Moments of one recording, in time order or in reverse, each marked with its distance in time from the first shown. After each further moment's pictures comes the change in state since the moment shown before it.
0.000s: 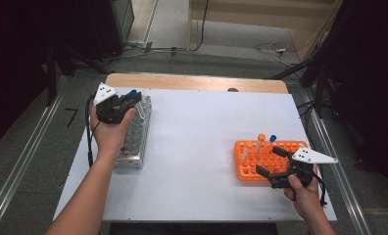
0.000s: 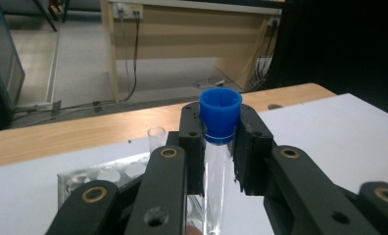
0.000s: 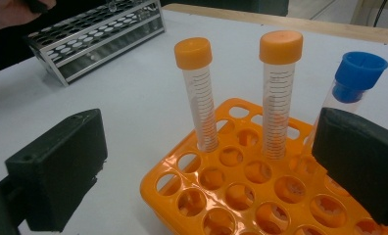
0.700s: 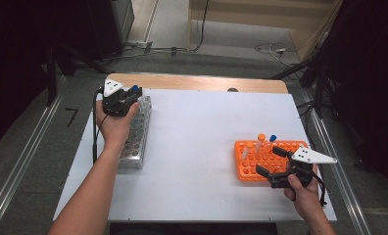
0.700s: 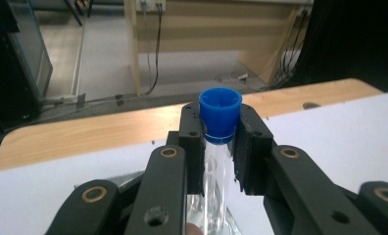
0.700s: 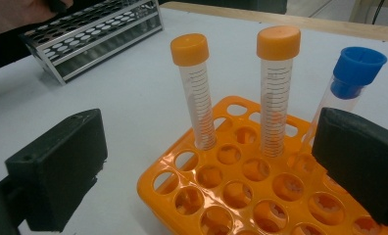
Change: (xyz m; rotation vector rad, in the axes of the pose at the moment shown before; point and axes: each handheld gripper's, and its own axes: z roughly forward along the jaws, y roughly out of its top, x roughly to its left) left arm 0.009 -0.006 0.029 0.054 0.090 0.006; right arm -0.001 -0.001 0.001 0.005 -0.006 0.003
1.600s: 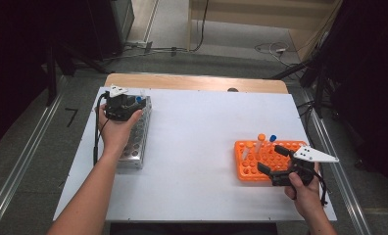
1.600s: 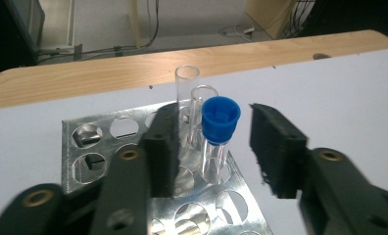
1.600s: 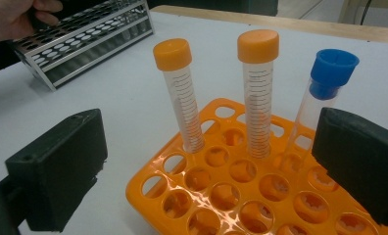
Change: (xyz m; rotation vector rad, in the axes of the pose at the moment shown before) left arm -0.002 -0.010 0.001 0.163 0.002 -0.034; right arm -0.005 0.001 -0.001 -0.012 -0.028 0.017
